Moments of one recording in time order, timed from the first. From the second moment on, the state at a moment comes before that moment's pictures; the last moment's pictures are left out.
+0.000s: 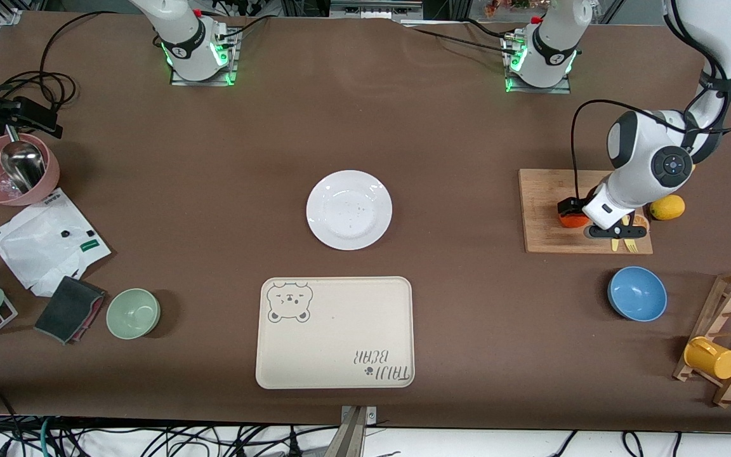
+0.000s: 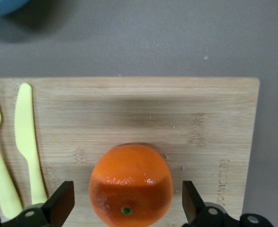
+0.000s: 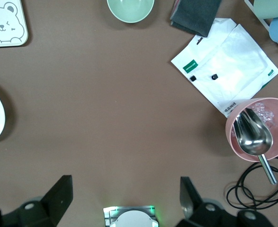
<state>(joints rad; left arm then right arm) 0.14 0.29 -0.09 -2.28 0.09 2.43 -0.04 0.02 0.01 -0.04 -1.57 -0.03 1.43 0.02</state>
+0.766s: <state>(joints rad) 0.14 0.32 -0.11 -2.24 0.09 2.41 -0.04 0.02 0.17 -0.04 -1.57 -0.03 1.43 -0.14</state>
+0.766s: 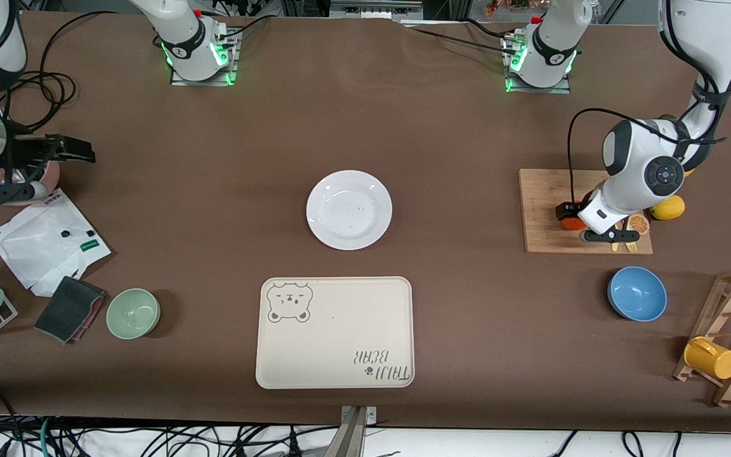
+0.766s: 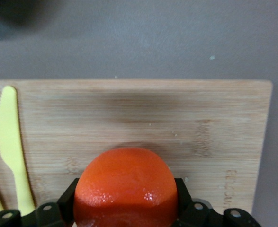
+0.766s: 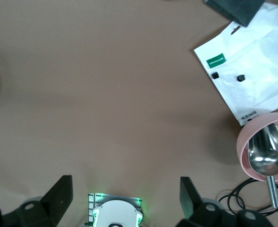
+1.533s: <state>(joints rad) 0.04 0.33 -0.49 -1.93 0.05 2.12 -0.70 -0.09 0.29 -0.05 -1.62 0.40 1.42 -0.21</state>
